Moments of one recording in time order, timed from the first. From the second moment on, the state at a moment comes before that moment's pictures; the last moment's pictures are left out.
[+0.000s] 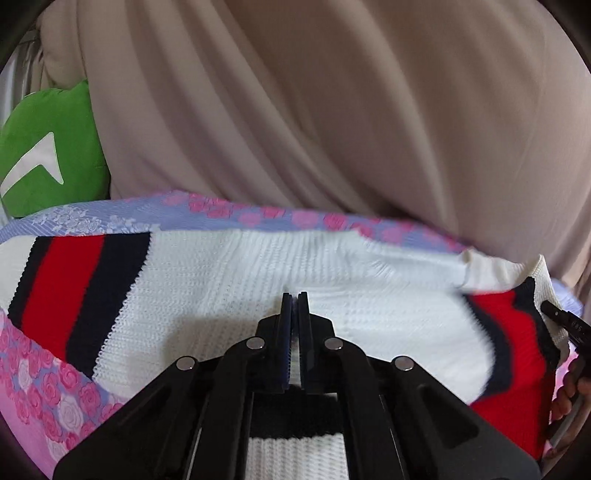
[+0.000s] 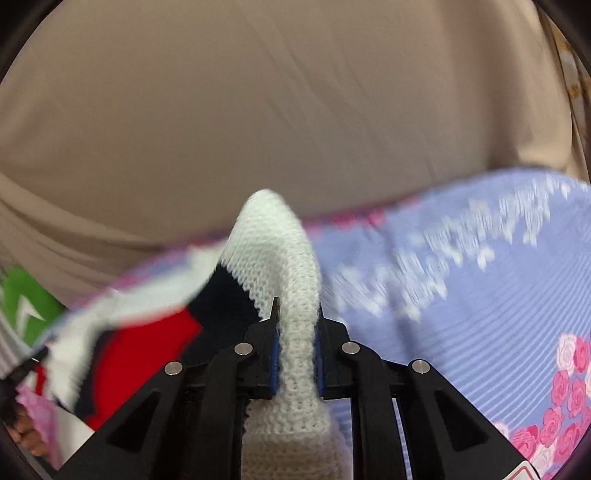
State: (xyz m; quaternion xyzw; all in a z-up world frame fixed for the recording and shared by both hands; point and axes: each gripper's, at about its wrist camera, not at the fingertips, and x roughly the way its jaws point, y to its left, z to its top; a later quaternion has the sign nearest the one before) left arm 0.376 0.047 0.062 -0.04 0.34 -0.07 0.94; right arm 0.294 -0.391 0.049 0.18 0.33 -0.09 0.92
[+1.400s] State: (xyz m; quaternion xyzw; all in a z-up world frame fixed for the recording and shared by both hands) left arm 0.326 0.123 0.048 -0.13 0.34 -0.08 0.93; right arm 0.185 -0.329 0.057 0.05 0.38 -0.07 0.92
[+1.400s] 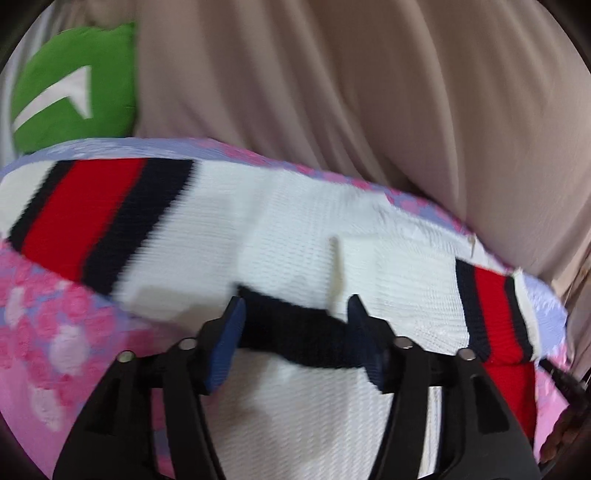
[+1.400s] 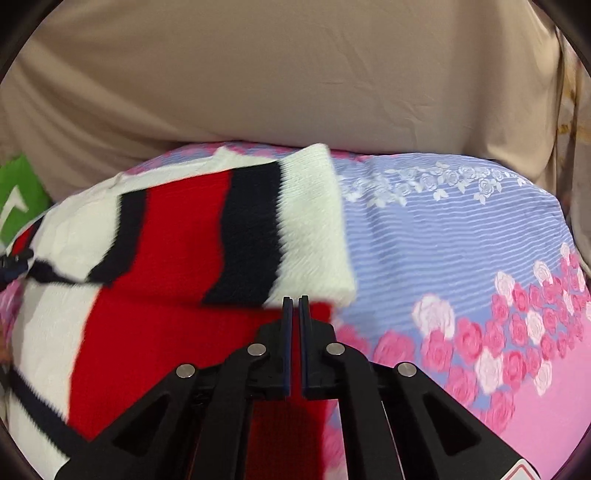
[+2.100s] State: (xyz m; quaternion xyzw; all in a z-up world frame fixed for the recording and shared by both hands) left arm 0.364 0.450 0.020 -0.36 0.35 0.12 0.86; right arm 0.106 -0.285 0.019 0.06 0.40 0.00 0.92
